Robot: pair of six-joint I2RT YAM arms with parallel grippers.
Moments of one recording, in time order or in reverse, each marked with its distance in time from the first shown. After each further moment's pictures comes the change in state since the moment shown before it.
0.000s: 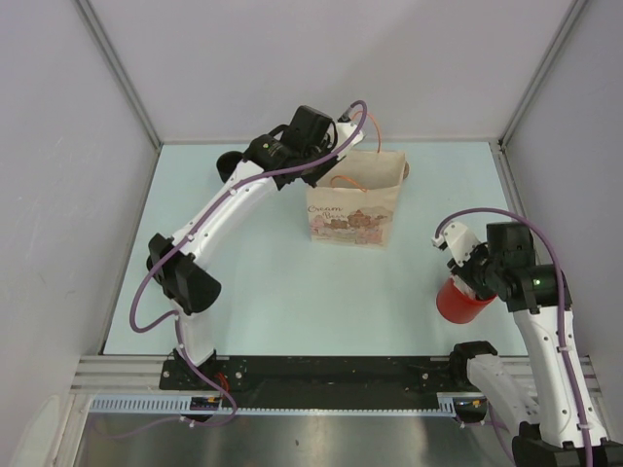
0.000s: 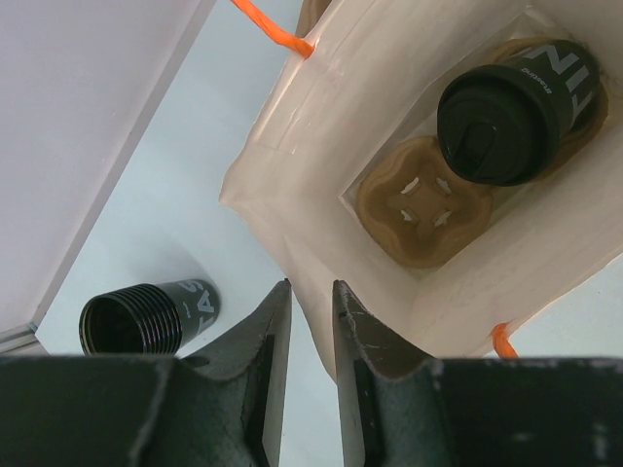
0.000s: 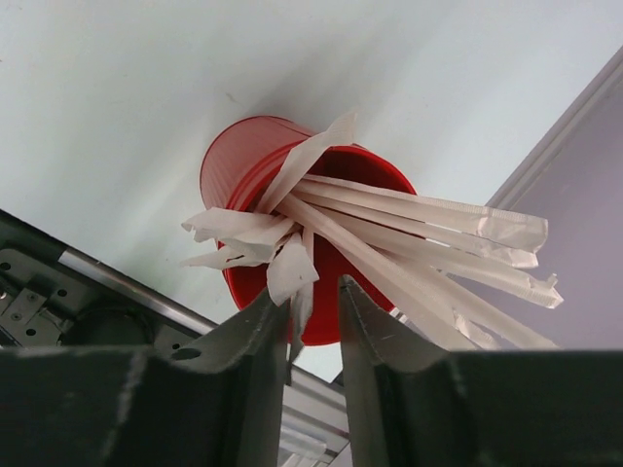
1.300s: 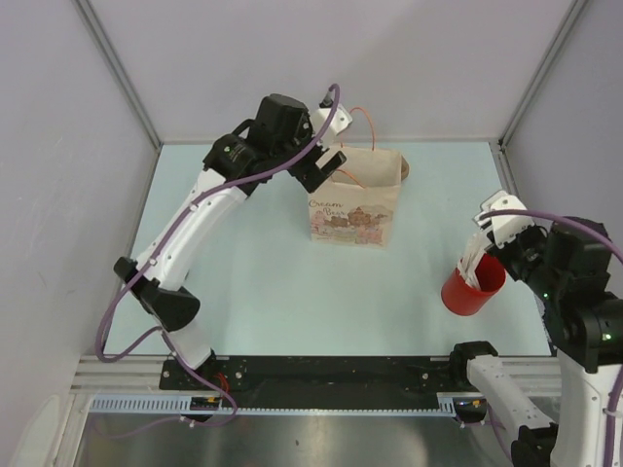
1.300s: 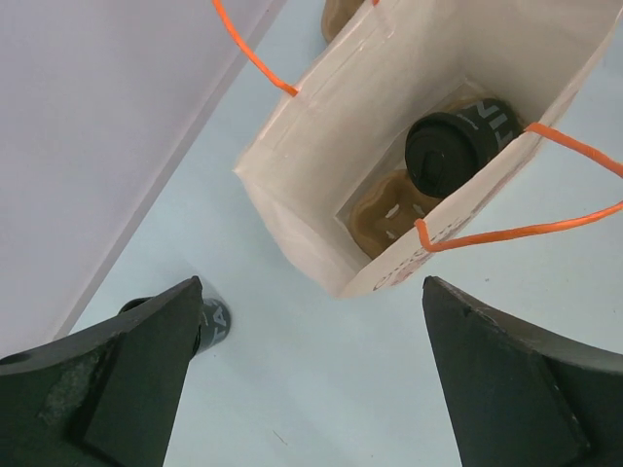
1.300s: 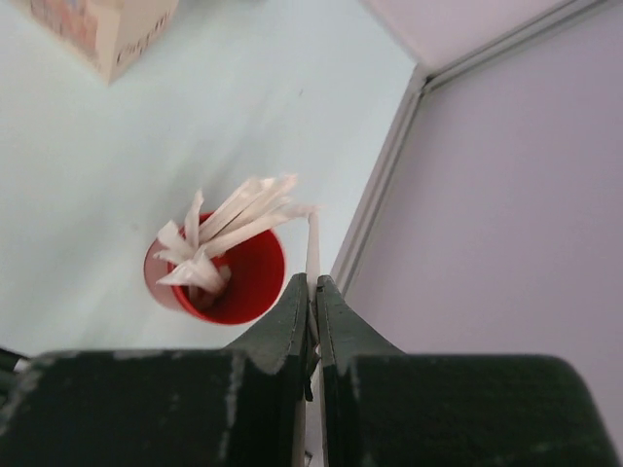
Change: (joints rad) left arm 0.008 -0.163 0.009 -0.016 0.092 0.000; right arm -0.006 -0.028 0.435 -0.019 0.035 0.050
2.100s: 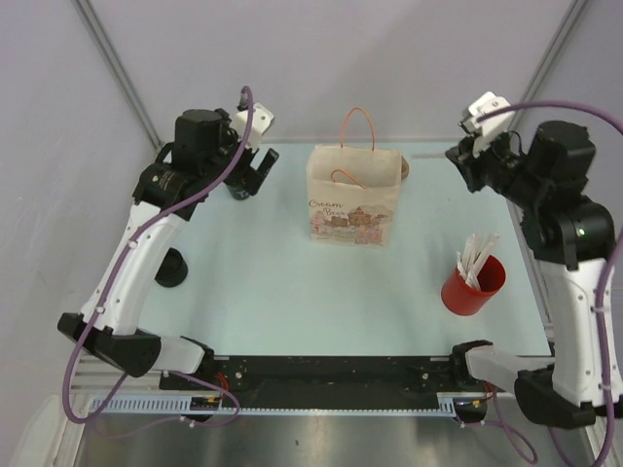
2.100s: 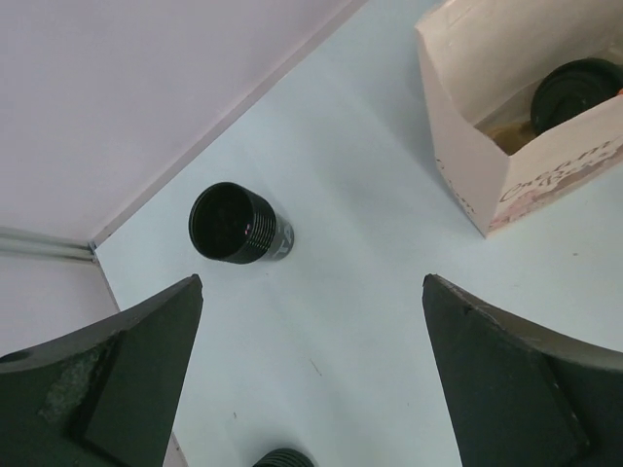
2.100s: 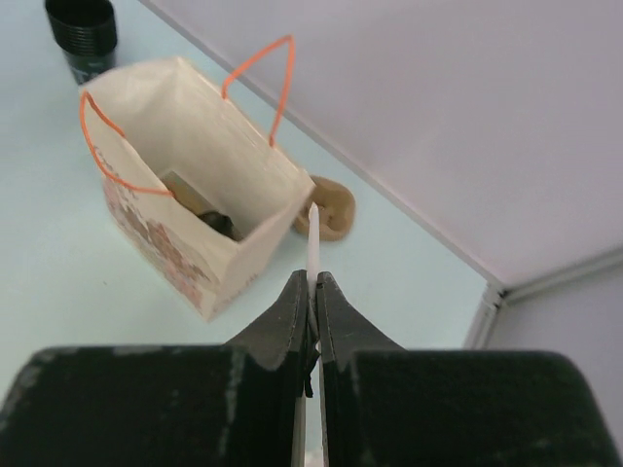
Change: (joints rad) left arm 0.241 -0.323 -0.328 0.116 0.027 -0.002; right arm 0.057 0.334 0.285 0.358 -0.319 0.233
